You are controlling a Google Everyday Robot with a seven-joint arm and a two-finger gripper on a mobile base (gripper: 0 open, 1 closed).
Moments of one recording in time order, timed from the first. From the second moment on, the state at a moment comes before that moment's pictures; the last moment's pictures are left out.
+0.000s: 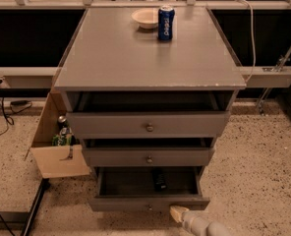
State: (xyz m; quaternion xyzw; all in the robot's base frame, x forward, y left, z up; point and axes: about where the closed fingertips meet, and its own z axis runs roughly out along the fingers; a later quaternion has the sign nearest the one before) arm 0.511 -0.147 0.138 -0.08 0.86 0.29 0.40
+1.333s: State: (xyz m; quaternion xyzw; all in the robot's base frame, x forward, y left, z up) arm 0.521 -0.105 0.149 -0.21 0.85 0.28 0.39
